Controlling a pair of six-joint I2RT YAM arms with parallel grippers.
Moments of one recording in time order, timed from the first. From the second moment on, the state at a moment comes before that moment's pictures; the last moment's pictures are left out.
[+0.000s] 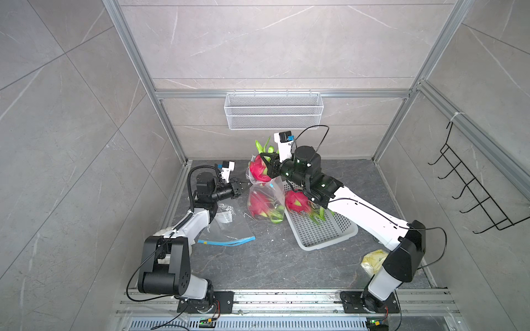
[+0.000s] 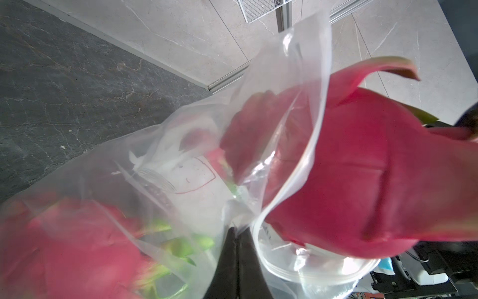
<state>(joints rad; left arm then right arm) -0.11 1.46 0.85 0.43 1.03 -0.88 0.78 1.68 1.66 -0.04 -0.02 0.28</state>
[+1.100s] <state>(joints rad) -0.10 1.46 0.85 0.40 1.03 -0.85 0.78 1.83 1.73 0.26 -0.07 0.43</state>
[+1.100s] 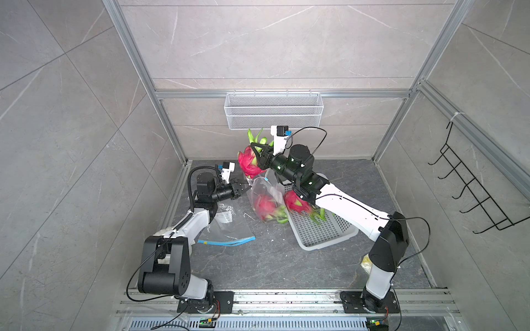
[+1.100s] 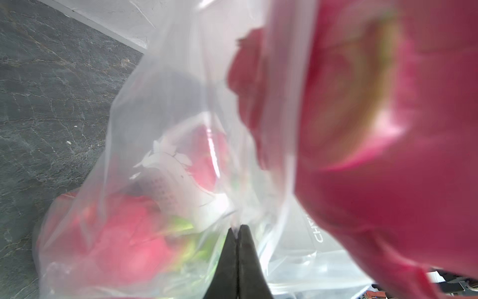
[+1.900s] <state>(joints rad) -0.10 1.46 0.85 0.40 1.03 -0.85 0.77 1.50 1.64 0.09 -0.03 0.38</state>
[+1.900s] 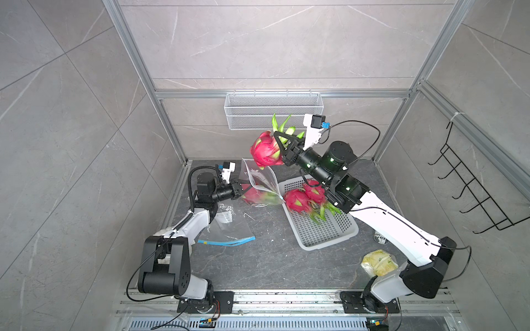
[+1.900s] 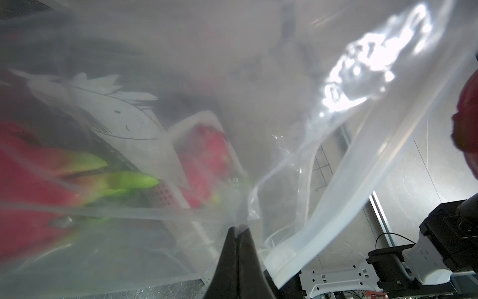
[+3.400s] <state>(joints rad) -0.09 1.46 0.85 0.37 1.04 -0.84 0.63 1.59 1.29 -0.71 0.04 0.42</state>
